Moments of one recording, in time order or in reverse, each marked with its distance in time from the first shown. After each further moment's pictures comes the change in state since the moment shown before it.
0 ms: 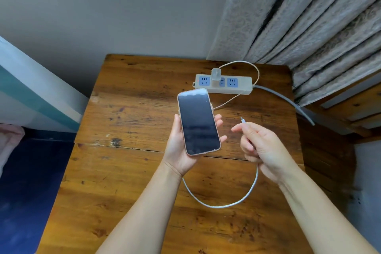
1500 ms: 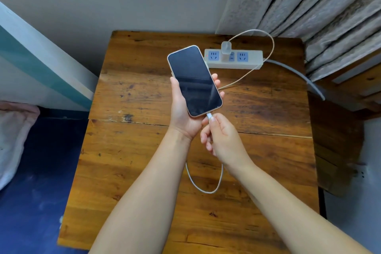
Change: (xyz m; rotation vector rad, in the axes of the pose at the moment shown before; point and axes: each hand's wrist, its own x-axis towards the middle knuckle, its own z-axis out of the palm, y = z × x) left_hand -0.008 0.016 0.014 0.152 0.081 0.207; right_hand -0.020 0.041 0.100 -0.184 0.040 -0.163
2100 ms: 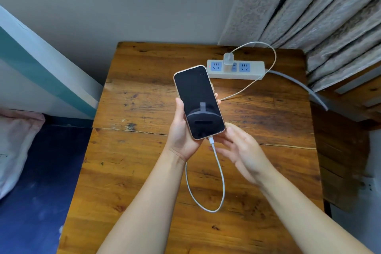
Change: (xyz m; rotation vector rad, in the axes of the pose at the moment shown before) left_hand -0.016 -0.001 -0.020 0.102 -0.027 -0.029; right_hand 0.007 0.015 -0.036 0.332 -0.151 0.150
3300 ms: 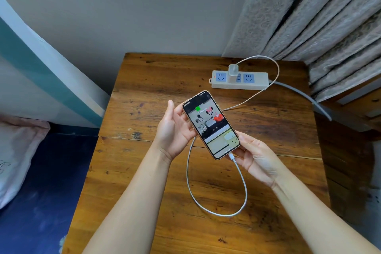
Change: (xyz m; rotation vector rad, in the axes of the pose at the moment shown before) left_hand 0.004 0.045 -0.024 0.126 0.108 0.013; right_hand 0.018 0.008 -0.033 0.412 0.001 0.178
